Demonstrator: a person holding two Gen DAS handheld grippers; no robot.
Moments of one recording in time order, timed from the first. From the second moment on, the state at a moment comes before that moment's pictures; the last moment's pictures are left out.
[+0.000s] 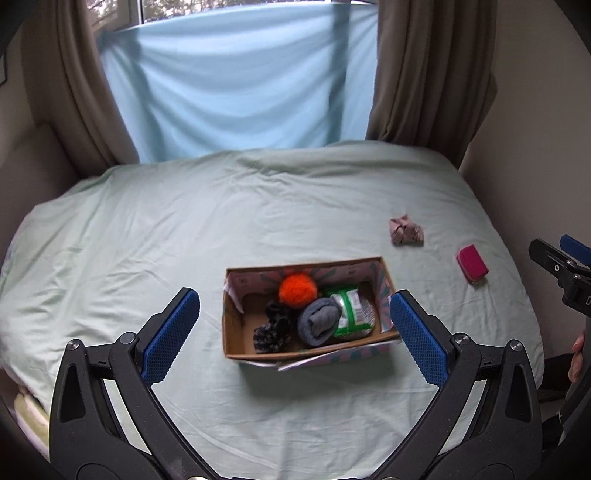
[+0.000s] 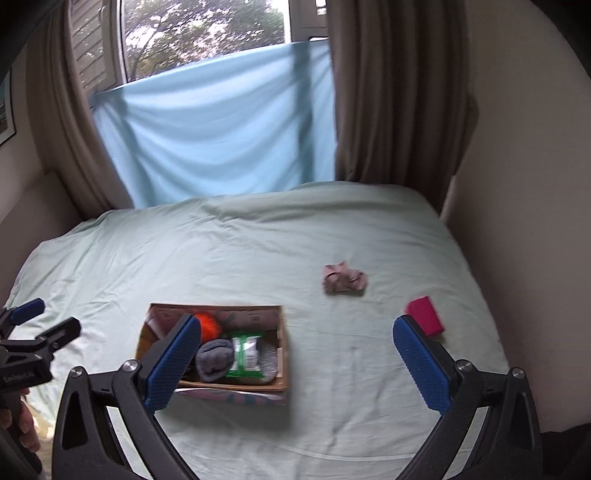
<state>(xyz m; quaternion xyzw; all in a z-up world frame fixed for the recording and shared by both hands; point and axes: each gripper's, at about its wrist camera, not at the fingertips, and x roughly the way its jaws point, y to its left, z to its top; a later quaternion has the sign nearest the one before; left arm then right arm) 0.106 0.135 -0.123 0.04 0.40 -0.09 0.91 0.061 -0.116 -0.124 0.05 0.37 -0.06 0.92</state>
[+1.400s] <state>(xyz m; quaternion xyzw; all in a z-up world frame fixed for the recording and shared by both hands) 0.306 -0.233 -0.357 0.04 0.45 -0.13 0.88 0.149 -0.396 -0.339 0.04 0.44 -0.05 0.89</state>
